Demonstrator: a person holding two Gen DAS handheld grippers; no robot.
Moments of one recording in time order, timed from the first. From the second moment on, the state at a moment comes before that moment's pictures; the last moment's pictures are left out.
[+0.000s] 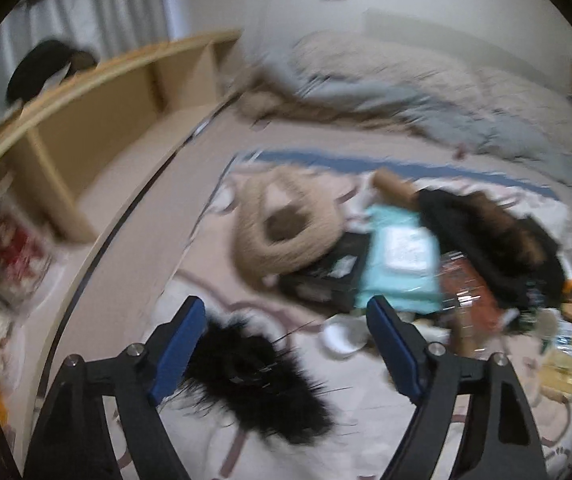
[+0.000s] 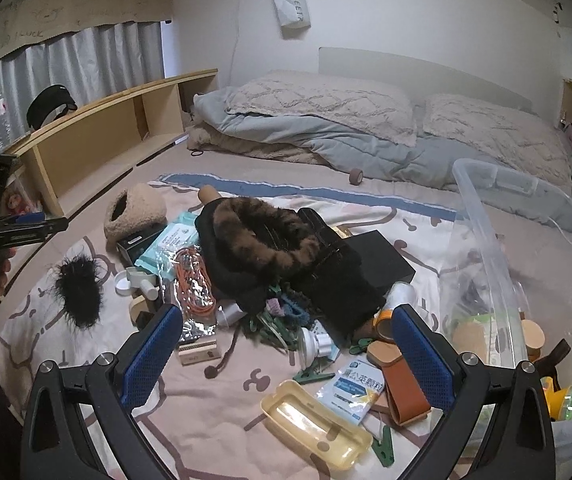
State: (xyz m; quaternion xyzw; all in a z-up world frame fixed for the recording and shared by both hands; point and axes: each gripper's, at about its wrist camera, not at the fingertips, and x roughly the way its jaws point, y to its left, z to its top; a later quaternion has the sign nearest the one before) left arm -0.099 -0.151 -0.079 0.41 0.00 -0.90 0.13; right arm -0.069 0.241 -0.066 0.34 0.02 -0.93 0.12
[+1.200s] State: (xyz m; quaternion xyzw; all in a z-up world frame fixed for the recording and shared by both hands) left arm -0.136 -0.177 -0.175 0.56 0.03 -0.80 0.19; right arm -0.068 0.246 -0.069 0.35 0.04 -0.93 0.11
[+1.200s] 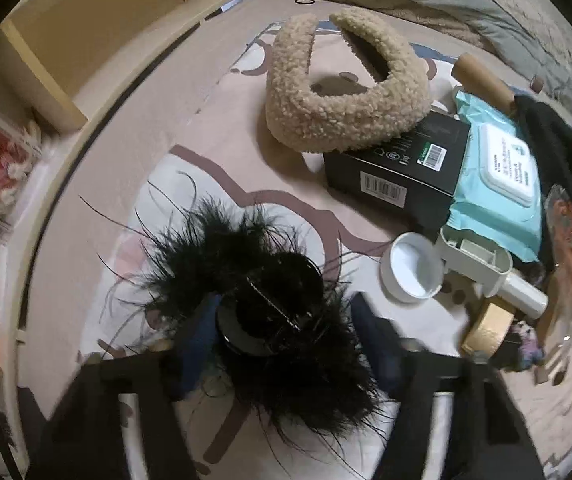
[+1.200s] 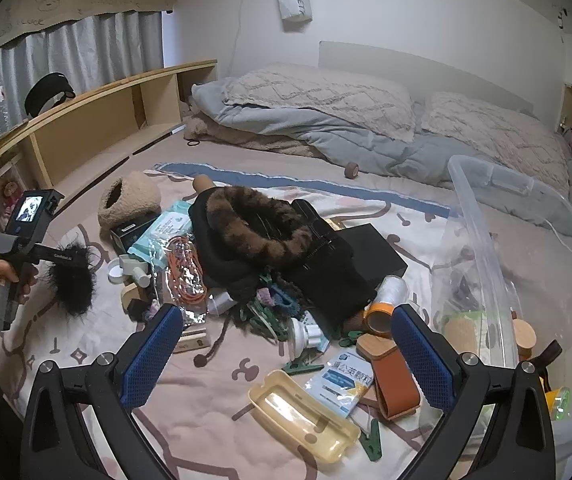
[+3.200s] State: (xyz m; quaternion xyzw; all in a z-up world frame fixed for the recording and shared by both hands) left arm -0.060 0.017 -0.164 0.51 -0.27 -0.80 -0.16; right arm -0.074 0.252 -0.169 0.54 0.07 -0.83 0.13
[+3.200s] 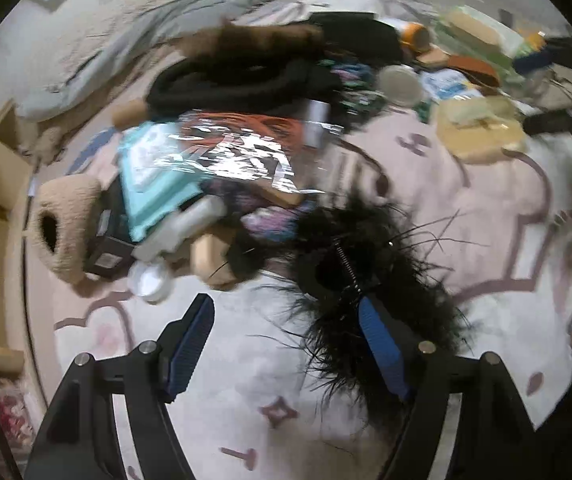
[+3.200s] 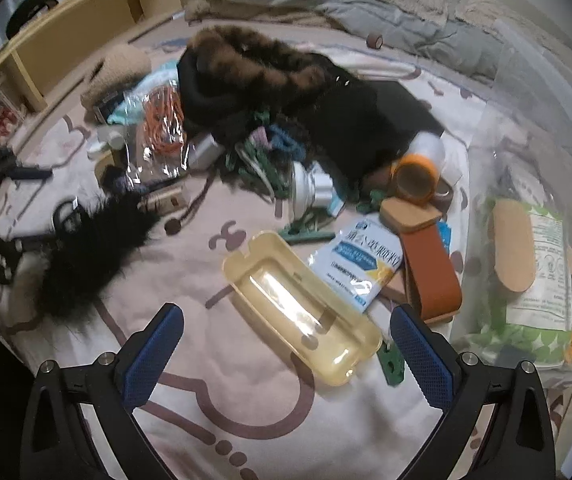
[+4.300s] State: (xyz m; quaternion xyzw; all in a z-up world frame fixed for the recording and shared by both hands) left arm -0.053 0.033 -0.179 0.53 -0.19 -0.80 -0.22; right arm -0.051 0.195 -0.200 0.59 0.13 -0.76 0.23
